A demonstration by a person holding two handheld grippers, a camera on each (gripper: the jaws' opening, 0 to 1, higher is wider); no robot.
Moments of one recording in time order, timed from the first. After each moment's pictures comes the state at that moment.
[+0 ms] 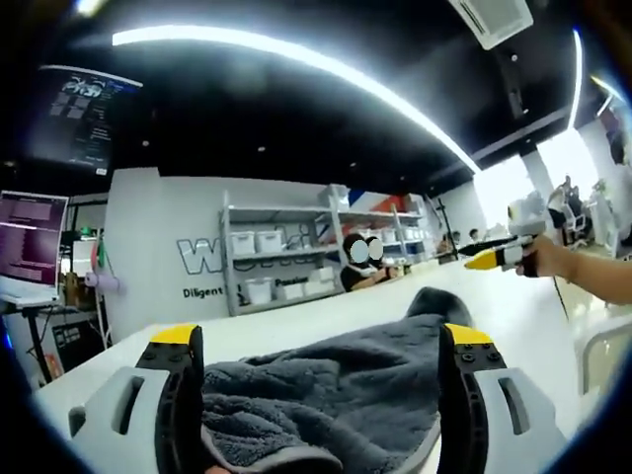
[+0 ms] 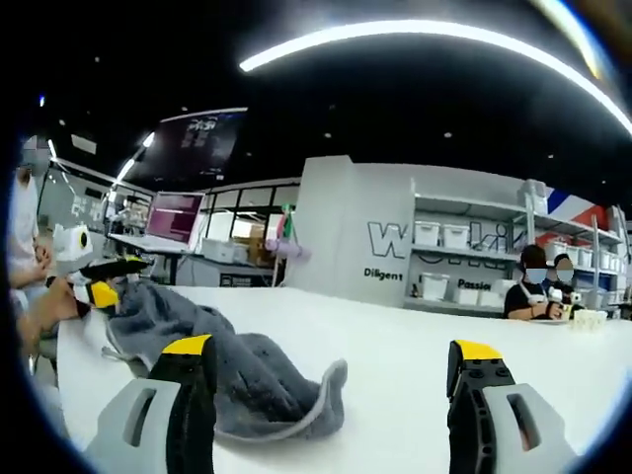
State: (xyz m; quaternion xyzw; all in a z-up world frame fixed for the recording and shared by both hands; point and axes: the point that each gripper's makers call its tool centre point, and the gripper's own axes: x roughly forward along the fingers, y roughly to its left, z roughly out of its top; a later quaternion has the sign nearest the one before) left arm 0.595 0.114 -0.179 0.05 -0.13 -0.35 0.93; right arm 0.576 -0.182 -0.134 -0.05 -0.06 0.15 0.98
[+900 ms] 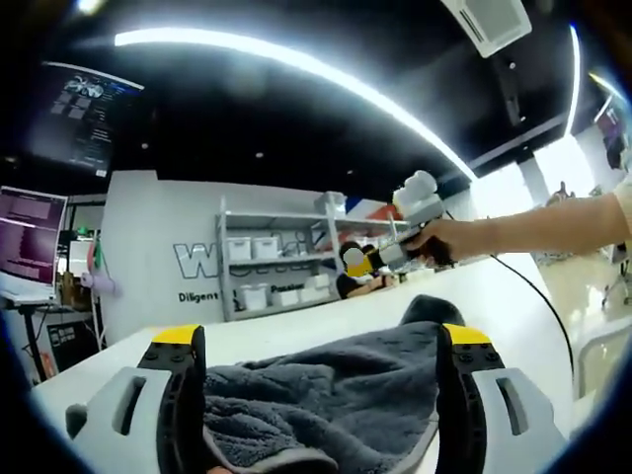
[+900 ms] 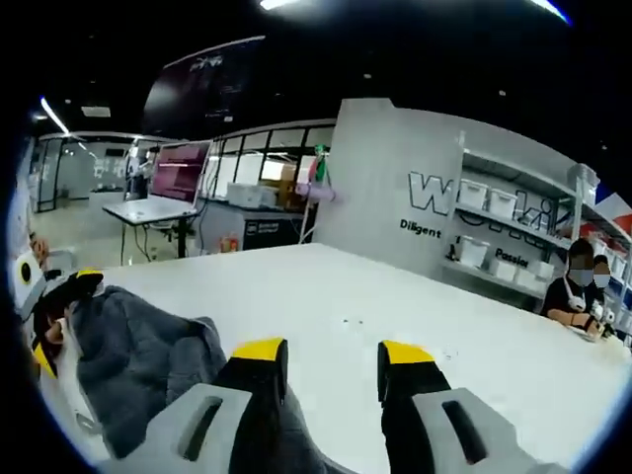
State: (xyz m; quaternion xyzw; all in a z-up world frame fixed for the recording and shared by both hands) left arm 0.591 0.115 -0.174 0.03 -0.14 -0.36 0.92; right arm 0.729 -0.078 -0.141 -0.12 0.10 0.21 0.97
